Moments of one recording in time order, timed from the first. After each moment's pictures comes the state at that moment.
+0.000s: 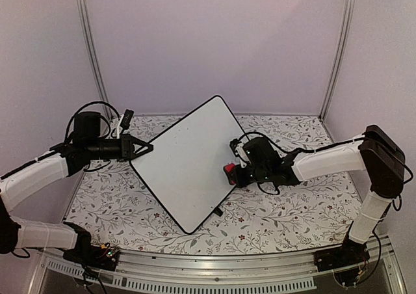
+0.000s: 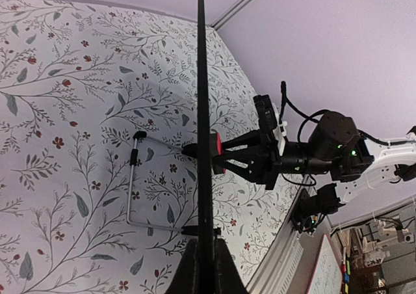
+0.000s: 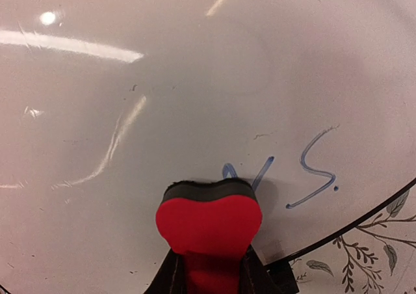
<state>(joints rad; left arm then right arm) -0.31 1.09 0.72 -0.10 0.72 -0.48 0.88 1.76 0.97 0.05 0.09 0.34</state>
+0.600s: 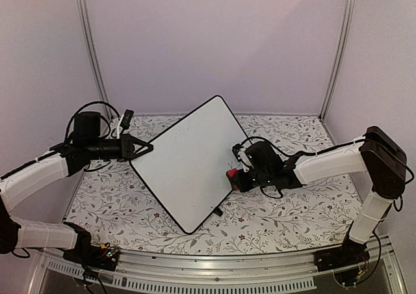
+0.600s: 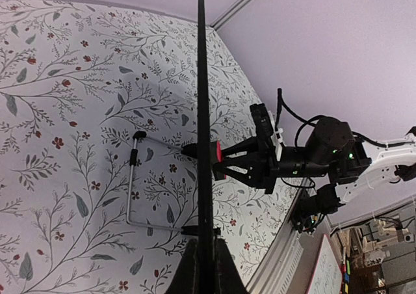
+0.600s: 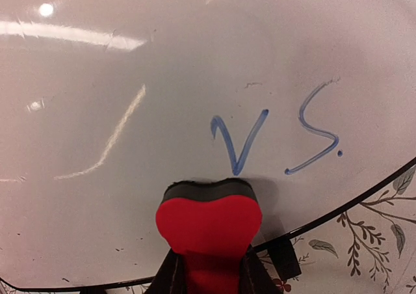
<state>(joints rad) -0.31 1.09 0.72 -0.10 0.72 -0.48 0.88 1.75 0.92 0.05 0.07 0.35</state>
